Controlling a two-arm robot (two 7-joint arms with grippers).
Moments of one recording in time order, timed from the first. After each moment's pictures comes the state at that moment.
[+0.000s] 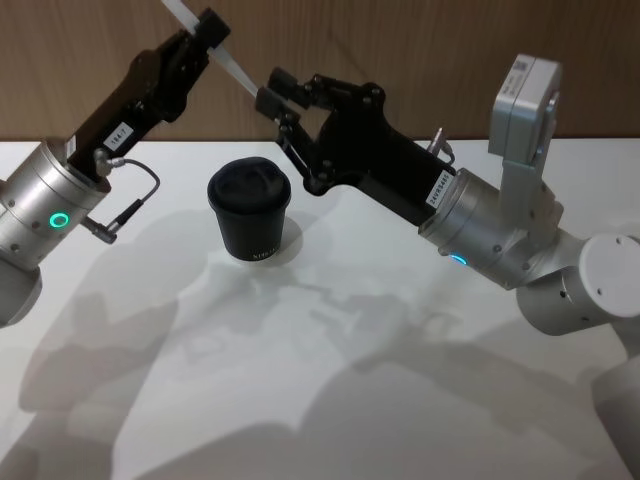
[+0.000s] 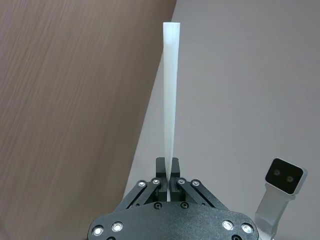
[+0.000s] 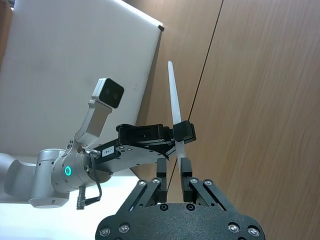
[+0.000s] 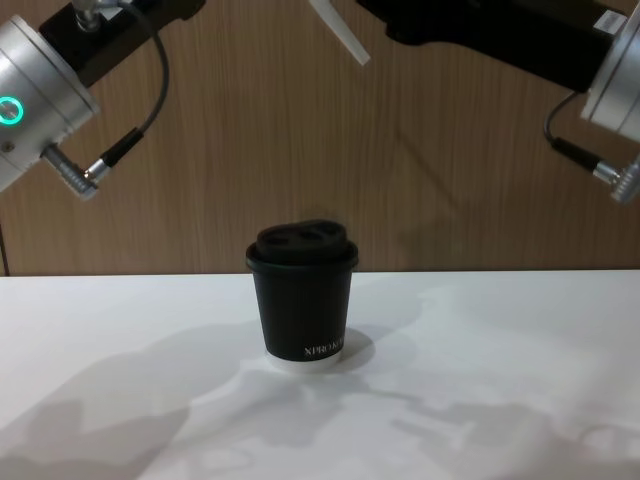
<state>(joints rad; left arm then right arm) -0.50 0.36 0.40 -1.37 -1.18 -0.09 -0.95 0.35 0.28 -0.37 -1.62 0.37 -0.23 0.69</state>
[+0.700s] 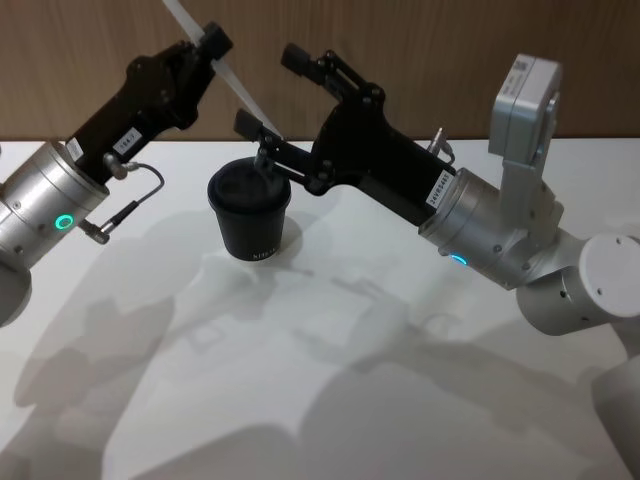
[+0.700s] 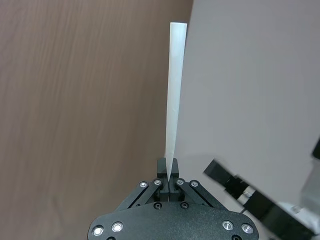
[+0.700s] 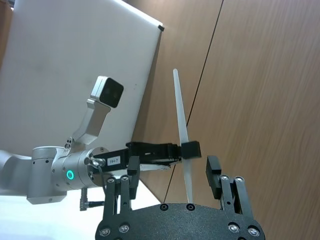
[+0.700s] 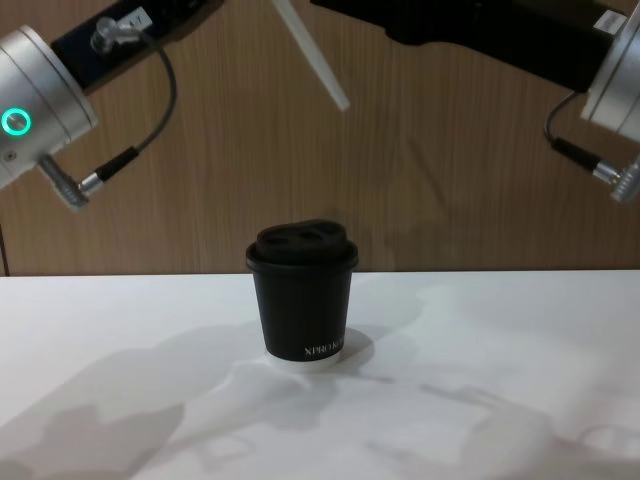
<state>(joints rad) -0.49 0.40 0.42 -1.41 -1.05 -0.15 -0.80 0.35 0.28 -0.37 -1.62 0.37 -0.23 0.69</state>
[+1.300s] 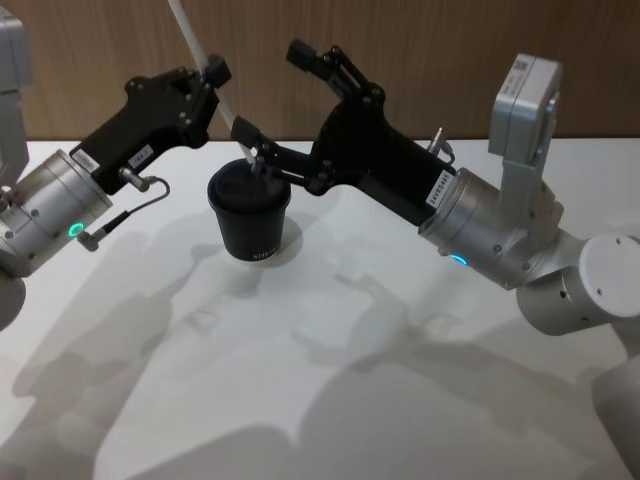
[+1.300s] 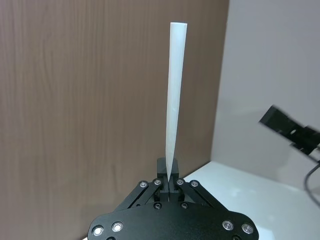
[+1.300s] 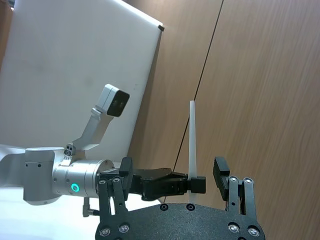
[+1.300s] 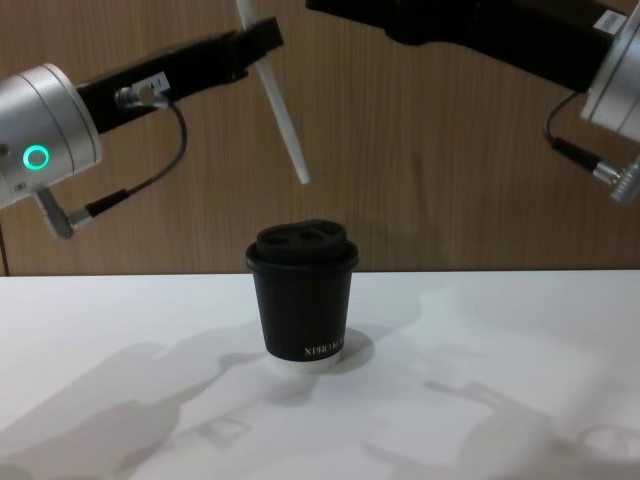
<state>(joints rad) -0.48 0.44 0.45 -1.44 -0.80 -0.17 -0.55 0.35 0.28 -0.37 -1.62 0.37 -0.23 0.69</state>
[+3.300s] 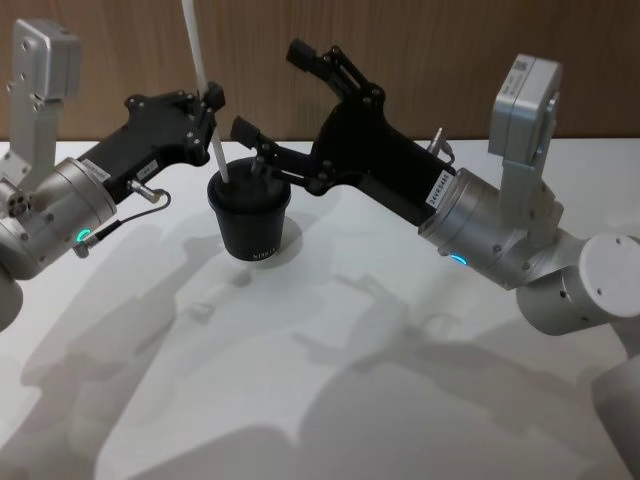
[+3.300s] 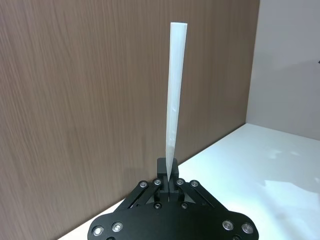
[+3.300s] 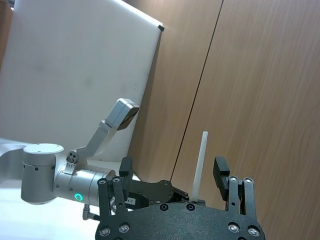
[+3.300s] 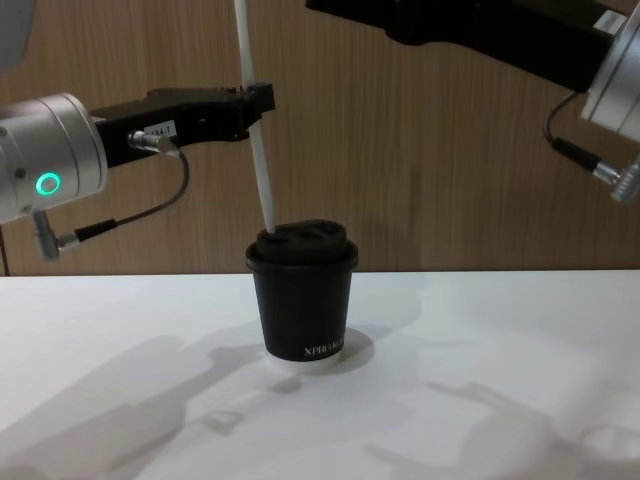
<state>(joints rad) -0.48 0.44 0.46 -1.47 -0.60 -0.07 -0.40 0.35 0.28 -0.37 -1.62 0.37 -0.23 0.69</state>
